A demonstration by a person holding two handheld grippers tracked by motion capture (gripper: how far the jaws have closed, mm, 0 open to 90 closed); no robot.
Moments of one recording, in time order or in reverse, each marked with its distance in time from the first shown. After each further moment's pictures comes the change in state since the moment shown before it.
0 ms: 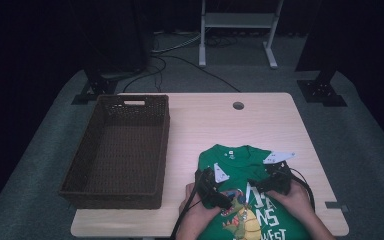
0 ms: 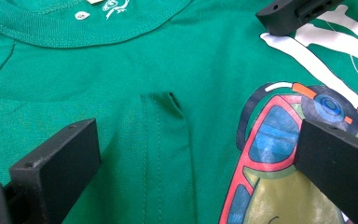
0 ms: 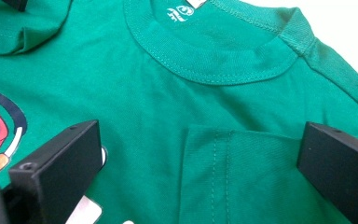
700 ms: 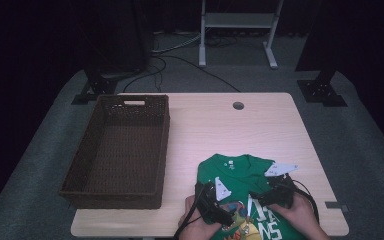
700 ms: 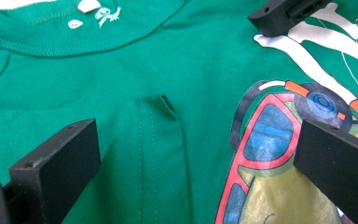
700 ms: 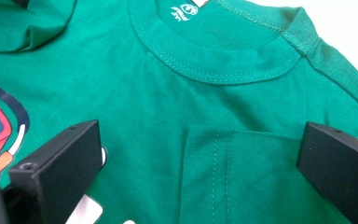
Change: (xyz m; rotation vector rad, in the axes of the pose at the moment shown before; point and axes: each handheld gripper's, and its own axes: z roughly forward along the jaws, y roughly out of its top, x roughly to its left) left arm -0.030 -0.016 -0.019 -0.013 0.007 0.035; right arm 0.026 -0.017 -0.017 0.005 0.025 -0.028
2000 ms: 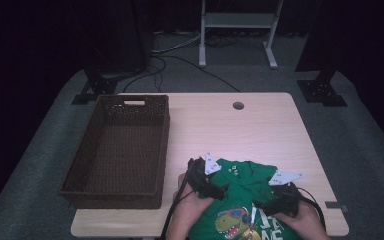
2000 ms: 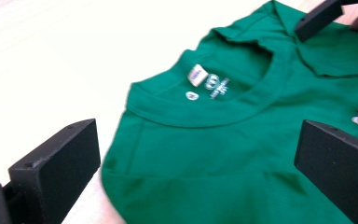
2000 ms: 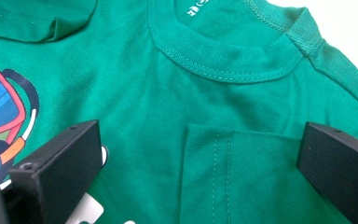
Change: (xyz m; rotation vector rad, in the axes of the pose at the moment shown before) left arm 0.061 0.033 -0.012 -0.106 0.011 -0.014; right arm 0.011 -0.015 -0.015 0.006 0.033 -0.029
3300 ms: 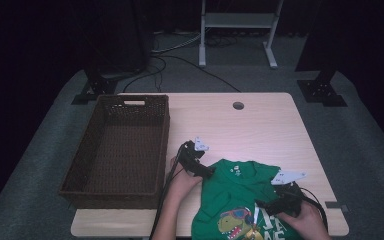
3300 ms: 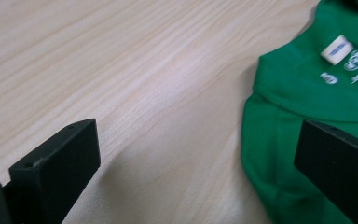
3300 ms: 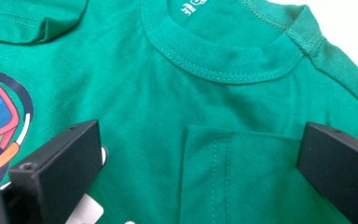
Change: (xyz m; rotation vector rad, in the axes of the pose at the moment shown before) left arm 0.076 -0.011 0.042 0.125 -0.005 -0.060; right arm -0.004 -0.003 -0.004 0.016 -0.019 0.017
